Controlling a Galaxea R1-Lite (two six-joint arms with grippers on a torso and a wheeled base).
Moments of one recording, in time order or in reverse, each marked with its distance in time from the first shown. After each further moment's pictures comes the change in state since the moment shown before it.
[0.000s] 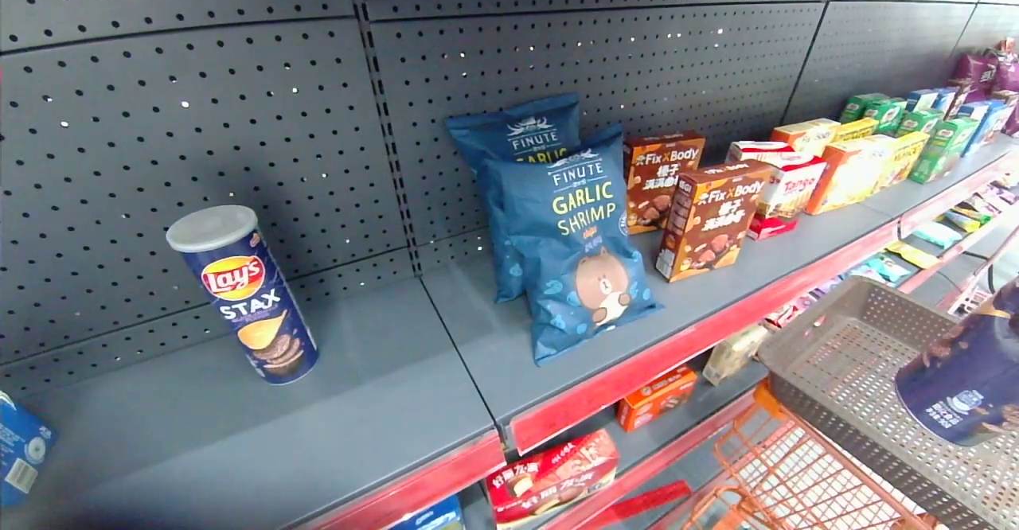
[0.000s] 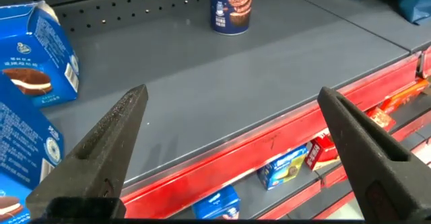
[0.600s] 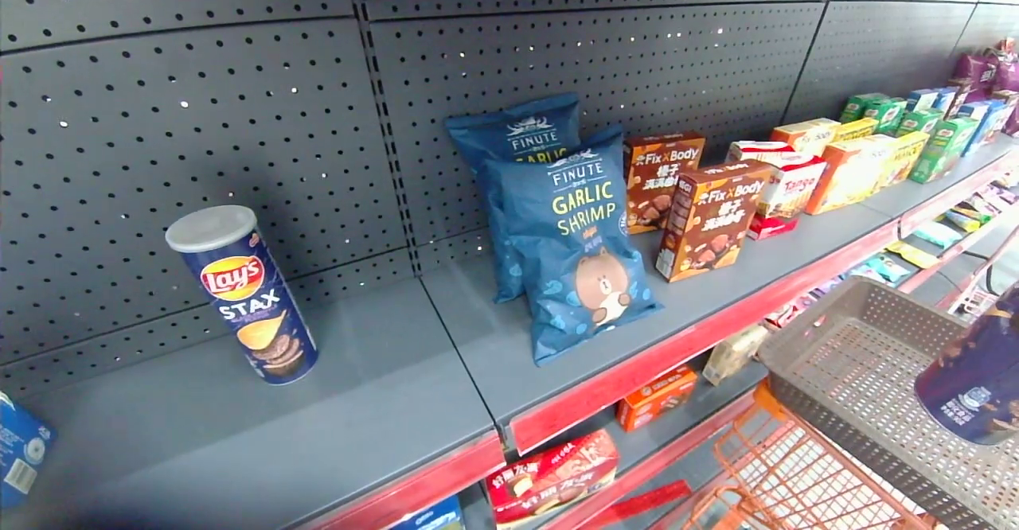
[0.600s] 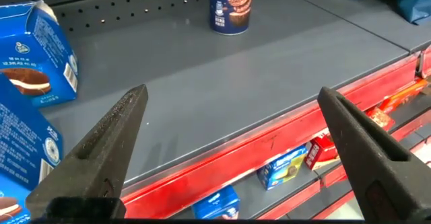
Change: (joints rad) left arm 0.000 0.000 0.000 0.000 -0.002 -0.001; right arm -0.033 0.023 -0.021 0.046 -0.099 -0.035
